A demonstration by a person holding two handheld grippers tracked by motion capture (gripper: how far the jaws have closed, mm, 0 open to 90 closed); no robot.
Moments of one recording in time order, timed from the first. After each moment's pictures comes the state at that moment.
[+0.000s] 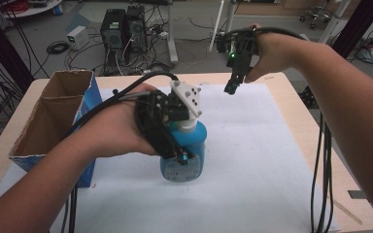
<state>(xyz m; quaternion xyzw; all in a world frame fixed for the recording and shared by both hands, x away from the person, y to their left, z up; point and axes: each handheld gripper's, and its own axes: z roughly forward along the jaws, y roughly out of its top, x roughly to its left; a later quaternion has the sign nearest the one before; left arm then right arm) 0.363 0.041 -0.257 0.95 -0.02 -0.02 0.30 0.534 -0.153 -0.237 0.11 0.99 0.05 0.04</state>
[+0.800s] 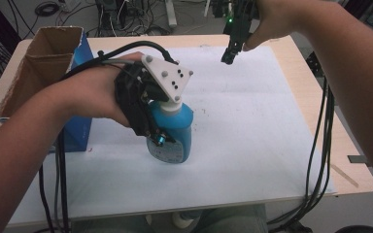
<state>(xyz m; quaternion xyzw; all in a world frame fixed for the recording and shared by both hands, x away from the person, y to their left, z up) 0.363 0.054 -0.283 0.94 -0.18 -0.06 0.29 0.524 -0.141 -0.256 0.09 0.99 0.04 0.04</state>
